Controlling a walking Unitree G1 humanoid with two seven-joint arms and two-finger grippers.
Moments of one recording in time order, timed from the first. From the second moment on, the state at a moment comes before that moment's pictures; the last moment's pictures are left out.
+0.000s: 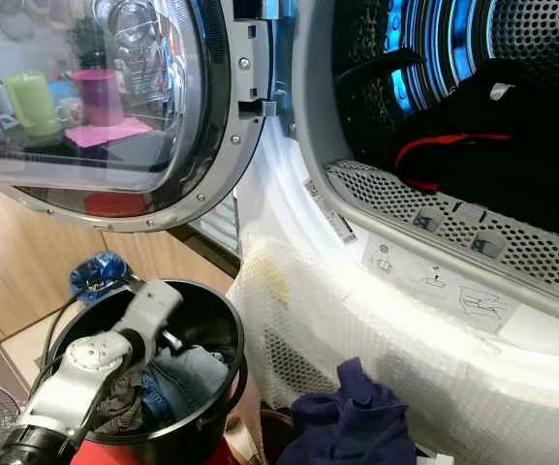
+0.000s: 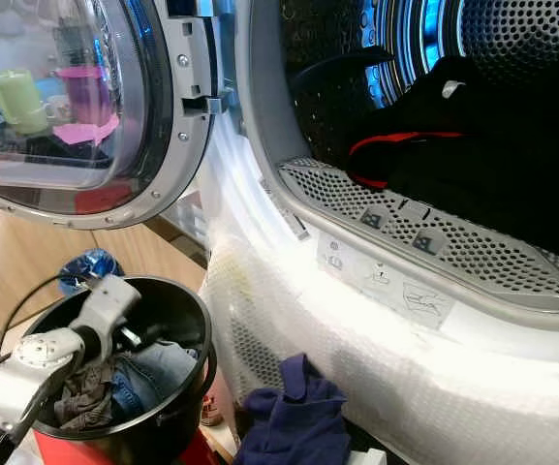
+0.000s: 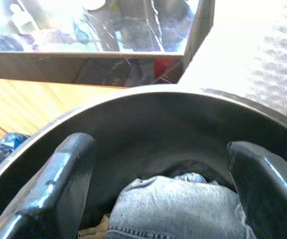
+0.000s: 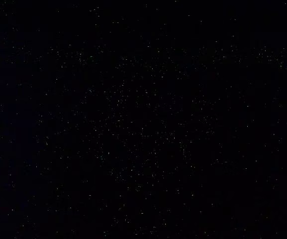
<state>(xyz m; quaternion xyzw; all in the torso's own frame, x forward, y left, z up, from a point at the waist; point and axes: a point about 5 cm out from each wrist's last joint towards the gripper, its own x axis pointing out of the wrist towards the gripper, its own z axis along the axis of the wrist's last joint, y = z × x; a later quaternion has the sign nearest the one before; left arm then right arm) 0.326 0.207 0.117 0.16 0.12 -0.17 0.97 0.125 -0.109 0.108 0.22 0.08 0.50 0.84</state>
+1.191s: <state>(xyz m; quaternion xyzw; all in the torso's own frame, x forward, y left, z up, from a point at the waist) 0.336 0.188 0.087 0.14 0.09 -0.14 0.98 0.282 -0.125 0.402 0.08 -0.33 0.52 0.78</state>
